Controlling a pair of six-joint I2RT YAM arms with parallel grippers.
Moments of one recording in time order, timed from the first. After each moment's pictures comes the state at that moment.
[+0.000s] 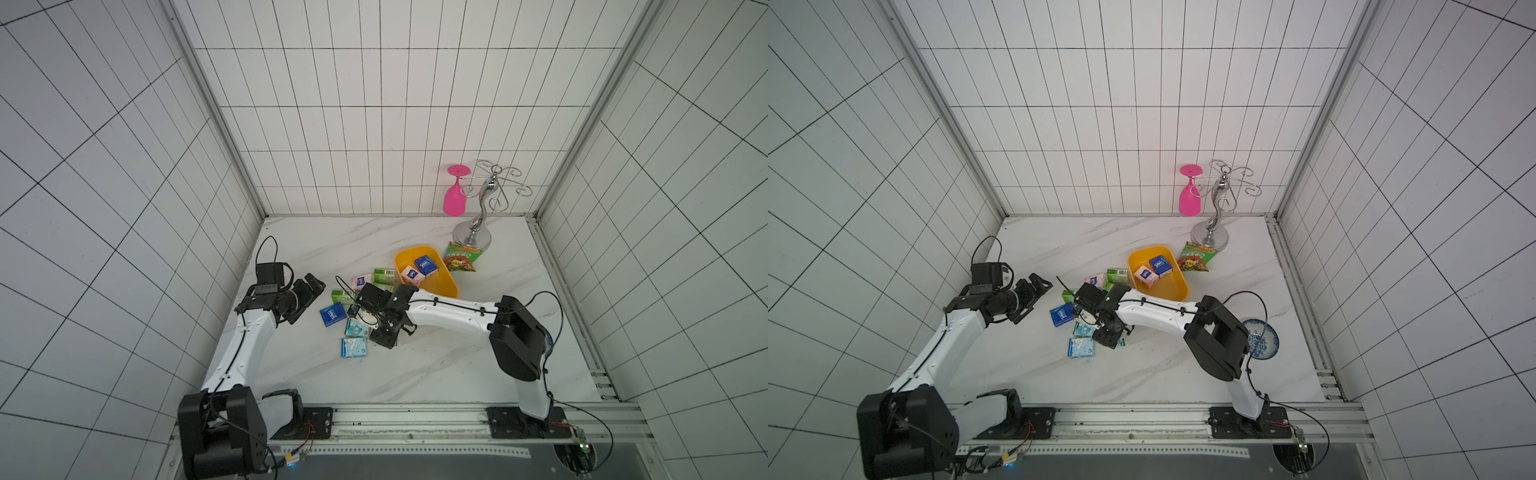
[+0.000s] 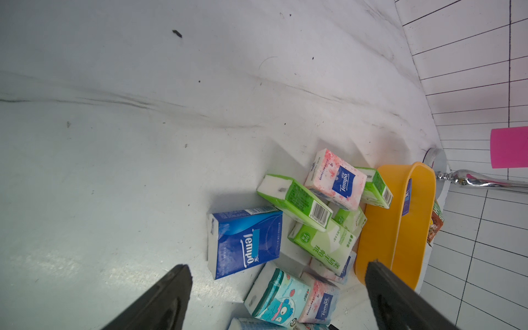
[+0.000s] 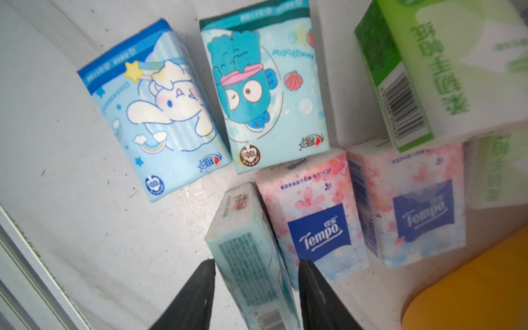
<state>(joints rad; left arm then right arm) 0.14 1.16 0.78 -0.58 0.40 -0.67 1.18 2.00 1.56 -0.87 -0.01 -0.16</state>
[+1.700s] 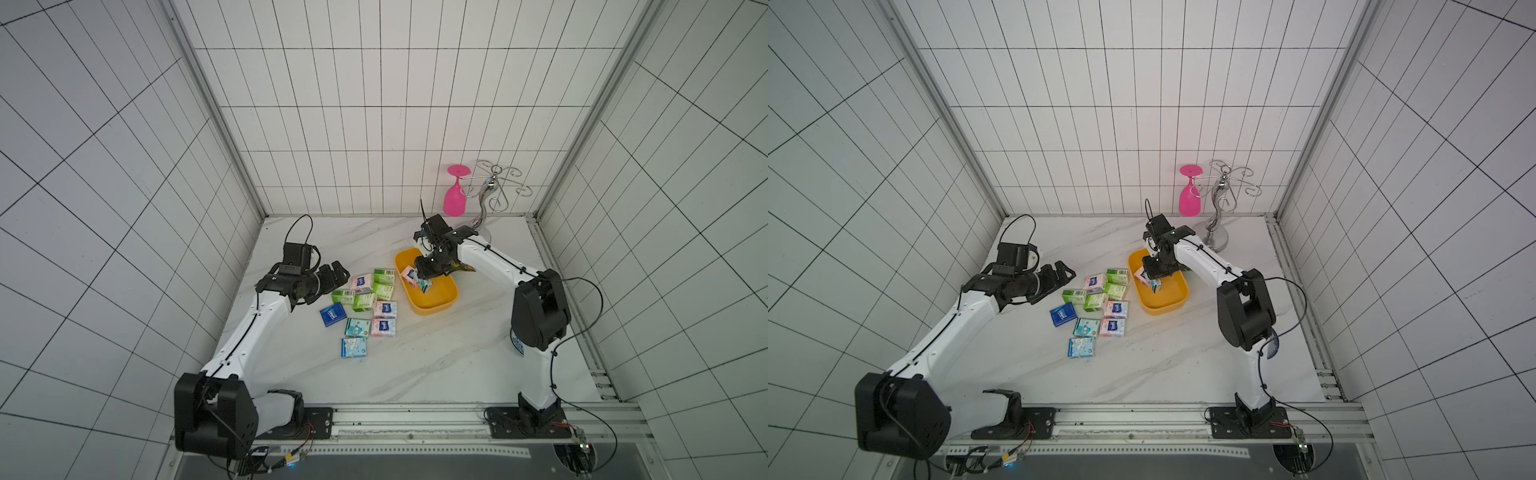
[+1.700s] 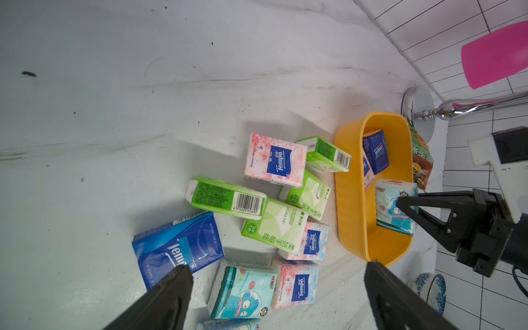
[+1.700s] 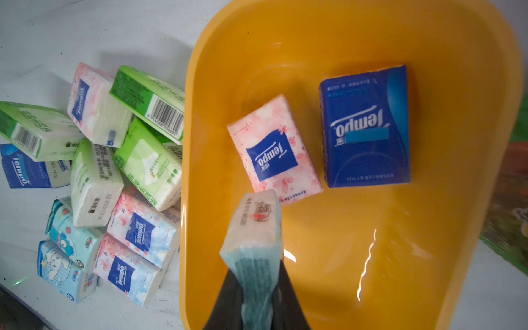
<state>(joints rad) -0.12 1.25 0.98 -0.64 0.32 -0.59 0.63 2.03 1.74 -0.92 -0.19 0.13</state>
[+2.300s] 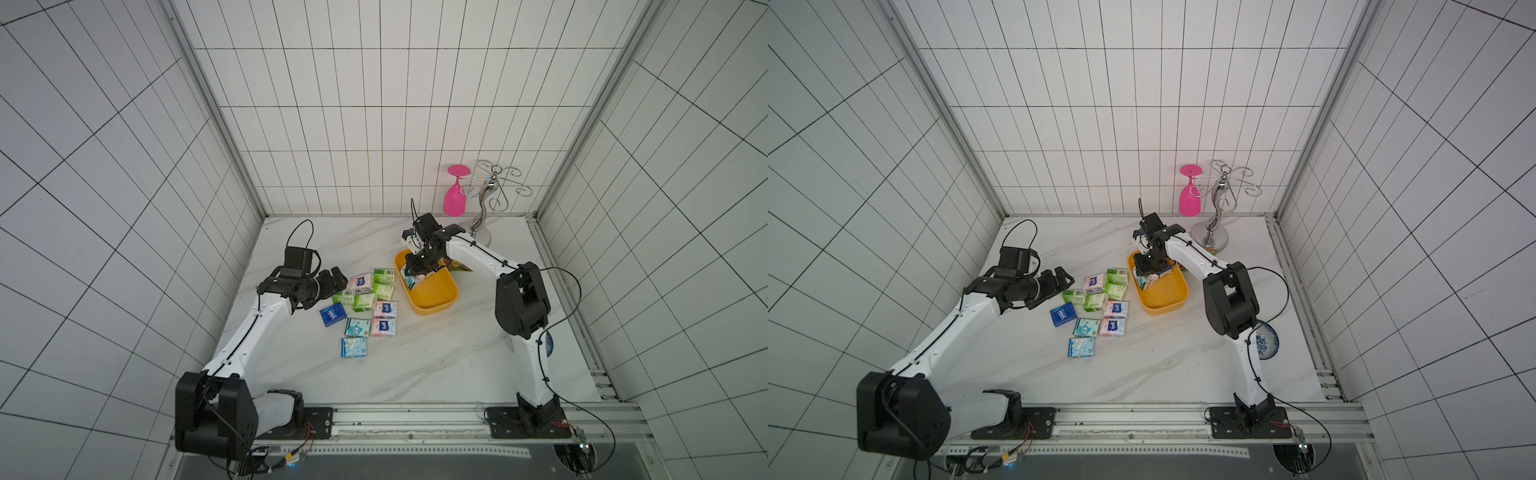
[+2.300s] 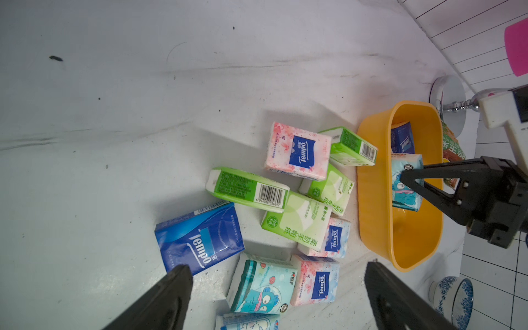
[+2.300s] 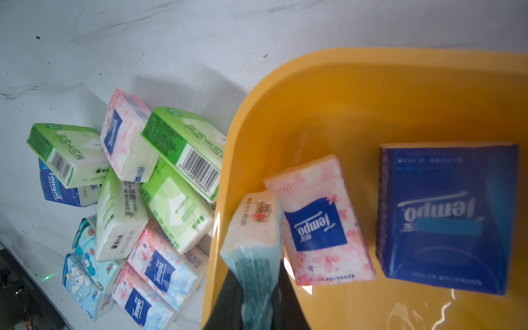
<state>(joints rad) -0.12 1.25 0.95 -0.65 0.28 -0.57 0.63 2.19 1.87 -0.87 -0.31 0.11</state>
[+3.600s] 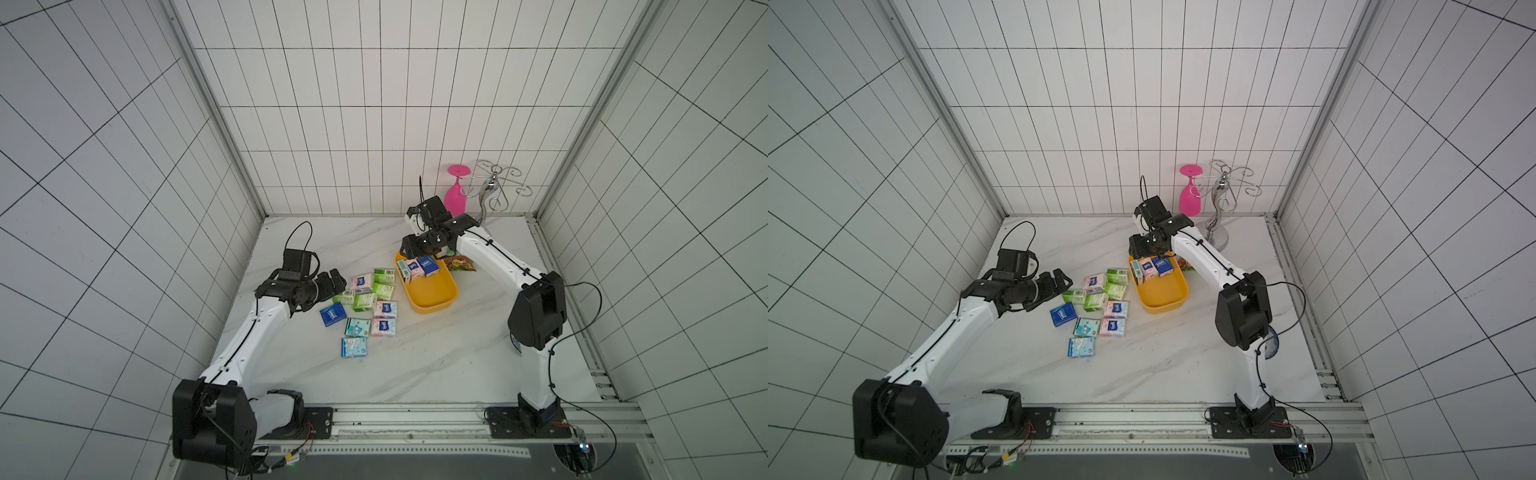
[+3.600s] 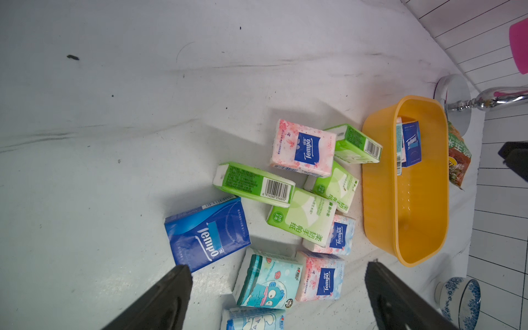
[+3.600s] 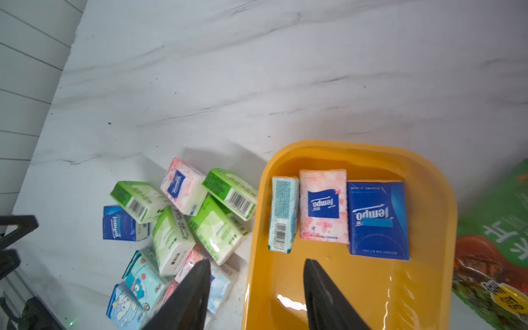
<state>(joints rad) -0.11 1.22 0.93 -0.66 0.27 -0.57 0.68 2.02 1.91 -0.85 -0.22 0.19</state>
